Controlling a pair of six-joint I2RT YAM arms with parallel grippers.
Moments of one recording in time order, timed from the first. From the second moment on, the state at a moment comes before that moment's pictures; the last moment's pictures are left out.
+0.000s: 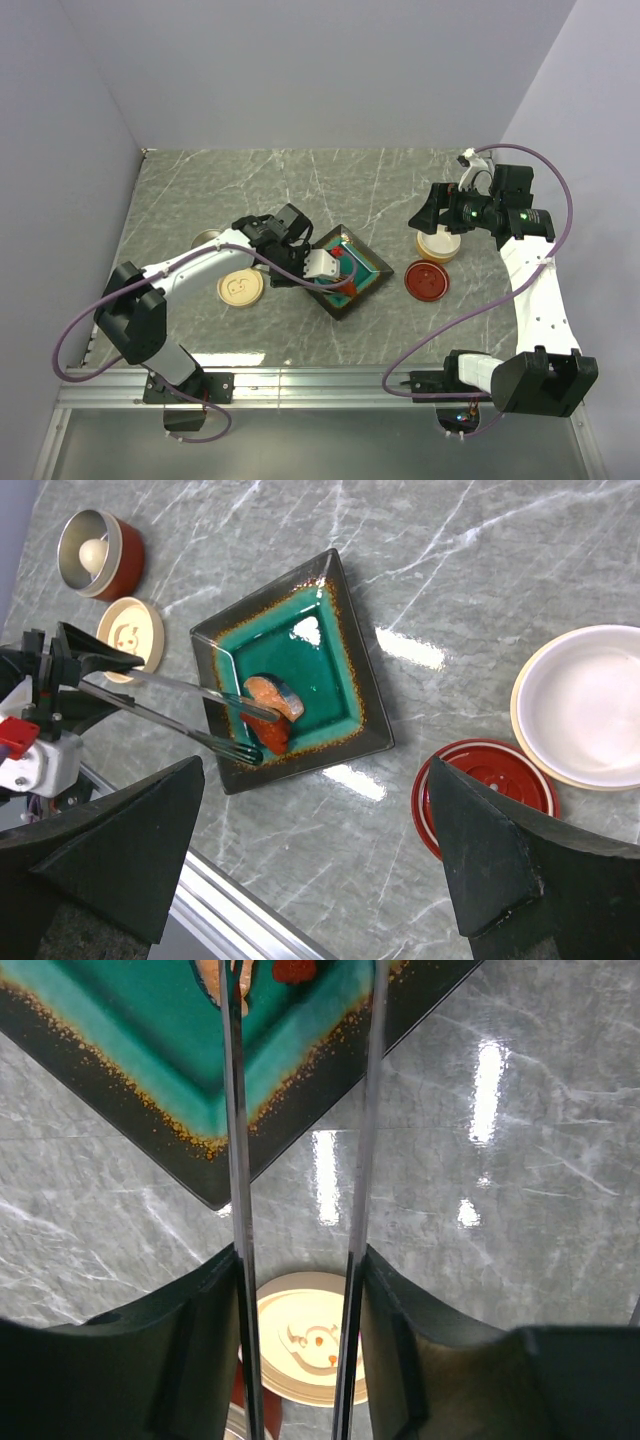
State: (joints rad) left arm -0.75 1.55 1.20 -0.83 0.21 0.86; right arm -0.10 1.19 1.23 -0.81 -0.67 -0.01
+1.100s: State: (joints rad) left arm -0.74 1.55 1.38 -0.90 0.25 0.79; right arm -0.12 1.19 1.24 -0.82 -0.67 -0.01
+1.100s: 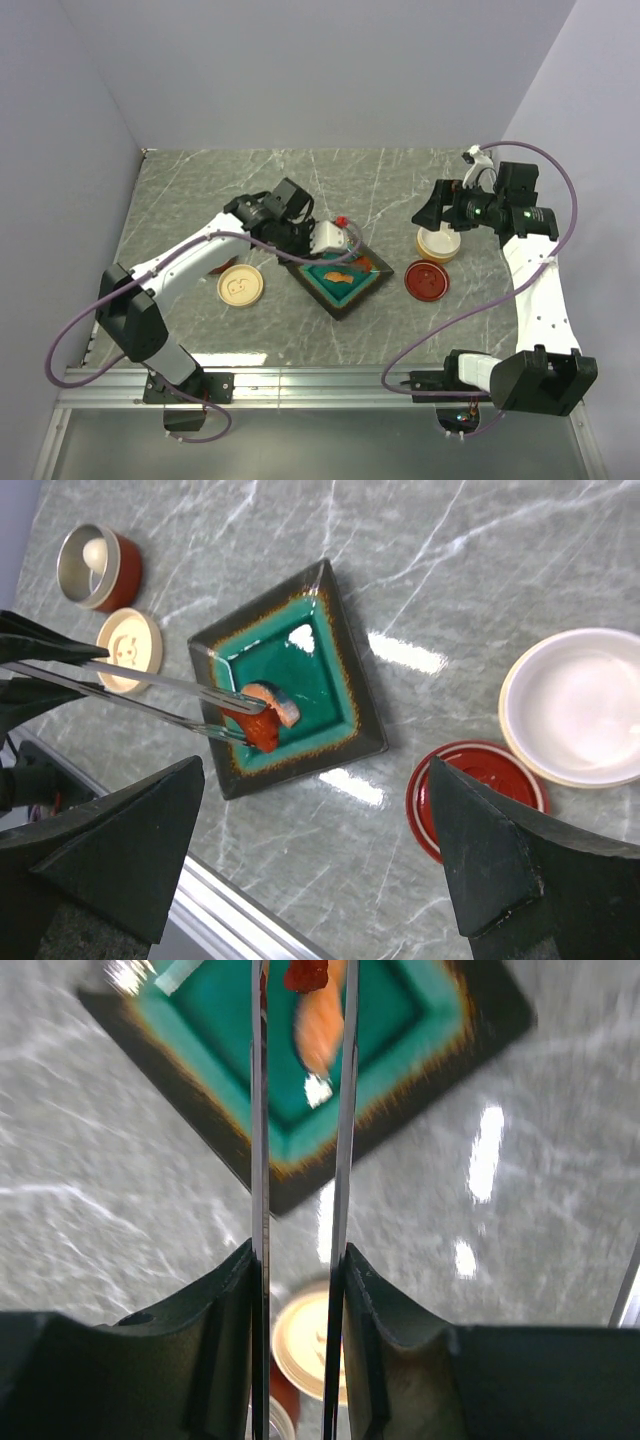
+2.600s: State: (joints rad) left arm -0.86 2.30 2.09 -0.56 0.42 0.25; right arm -0.35 1.33 1.45 -0.79 -0.79 0.10
